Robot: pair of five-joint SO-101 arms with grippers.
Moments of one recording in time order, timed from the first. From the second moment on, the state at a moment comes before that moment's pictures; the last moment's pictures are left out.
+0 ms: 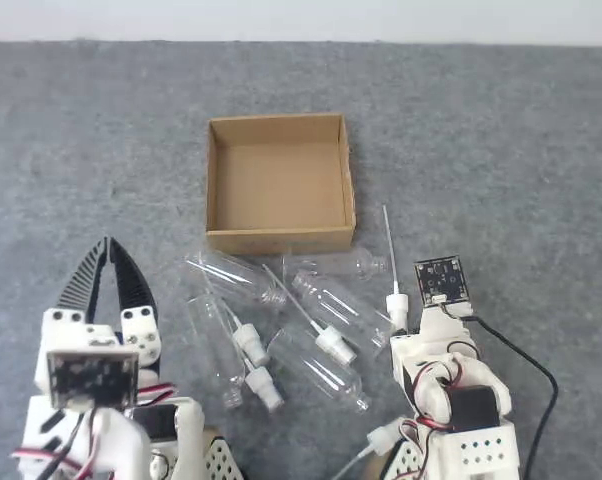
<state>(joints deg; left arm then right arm) -11.2 -103.4 51.2 72.8 -10.9 -11.6 -103.3 95.2 74.8 -0.2</state>
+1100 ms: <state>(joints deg) -11.2 -78.6 21.1 88.7 -10.9 -11.6 -103.3 95.2 74.8 -0.2</state>
